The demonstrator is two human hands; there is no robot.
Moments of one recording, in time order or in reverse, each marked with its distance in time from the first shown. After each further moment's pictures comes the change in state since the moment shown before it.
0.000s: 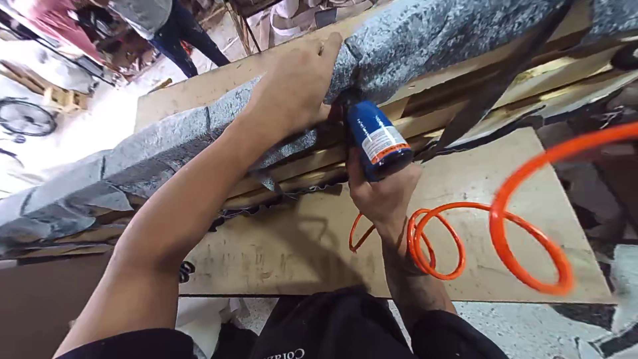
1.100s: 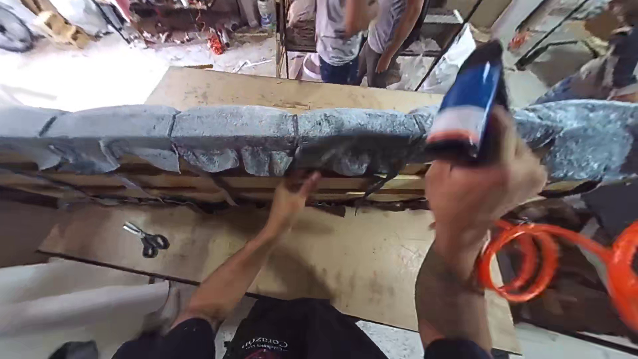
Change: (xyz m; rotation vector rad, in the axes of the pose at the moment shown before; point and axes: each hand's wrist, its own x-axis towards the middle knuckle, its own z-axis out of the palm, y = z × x) left_hand -0.215 0.038 0.099 -1.667 0.651 -0.618; right_hand 0.073 -0.083 -0.054 -0.603 -0.047 -0.274
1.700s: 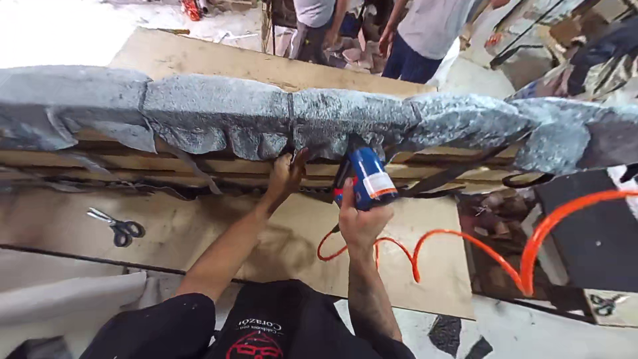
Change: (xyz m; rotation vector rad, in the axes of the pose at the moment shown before) left_hand 0.047 -0.062 -0.006 0.454 0.009 0.222; right_hand -0.119 -0.079 0.048 0.609 0.038 0.300
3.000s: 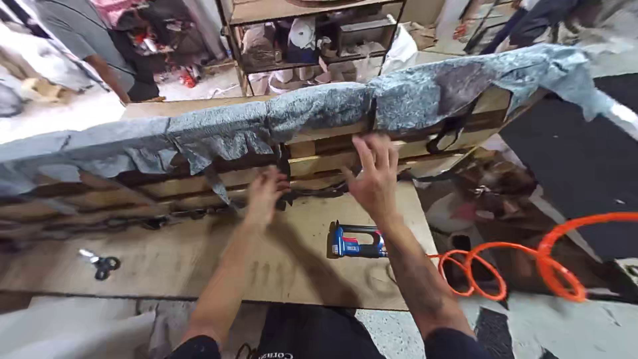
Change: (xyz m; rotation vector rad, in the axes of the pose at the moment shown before) left_hand -0.050 0.125 0.178 -0.590 0.070 -0.395; right_hand 0.134 0.213 -0.192 -0.288 -0.290 -0.398
